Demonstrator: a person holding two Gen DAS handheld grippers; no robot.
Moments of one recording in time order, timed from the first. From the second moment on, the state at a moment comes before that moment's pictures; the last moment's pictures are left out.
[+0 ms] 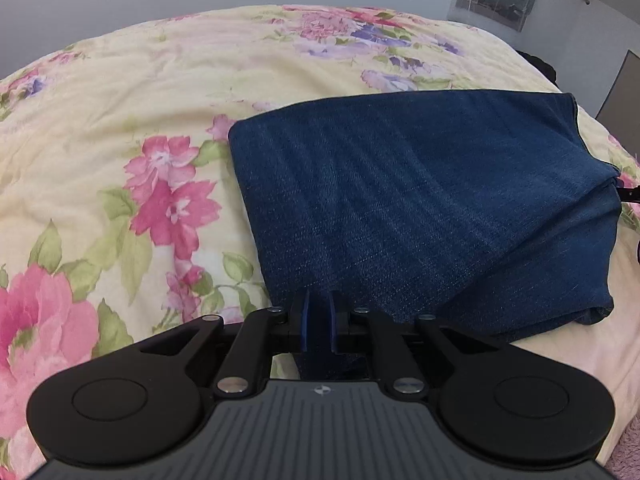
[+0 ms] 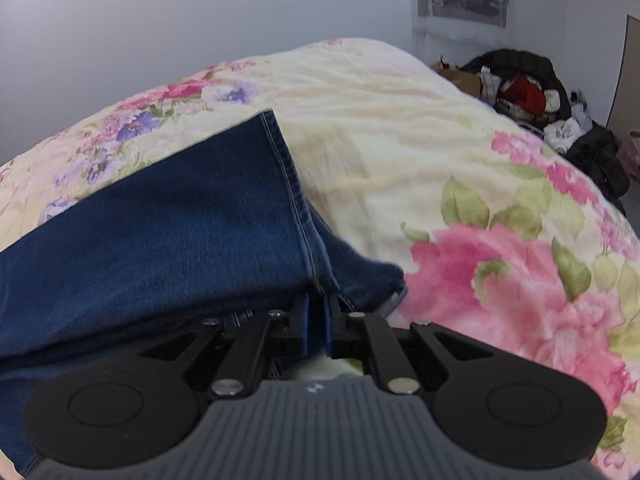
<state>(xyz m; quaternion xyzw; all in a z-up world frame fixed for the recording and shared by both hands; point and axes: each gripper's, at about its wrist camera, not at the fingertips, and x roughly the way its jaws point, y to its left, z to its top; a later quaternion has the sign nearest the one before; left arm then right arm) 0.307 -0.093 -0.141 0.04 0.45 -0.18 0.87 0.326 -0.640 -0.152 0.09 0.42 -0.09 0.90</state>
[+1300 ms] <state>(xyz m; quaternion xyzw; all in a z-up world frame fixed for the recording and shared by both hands) 0.370 -0.022 -0.148 -0.30 0.44 -0.13 0.84 0.345 -0.684 -0.143 0.39 0.33 -0.10 0.85</state>
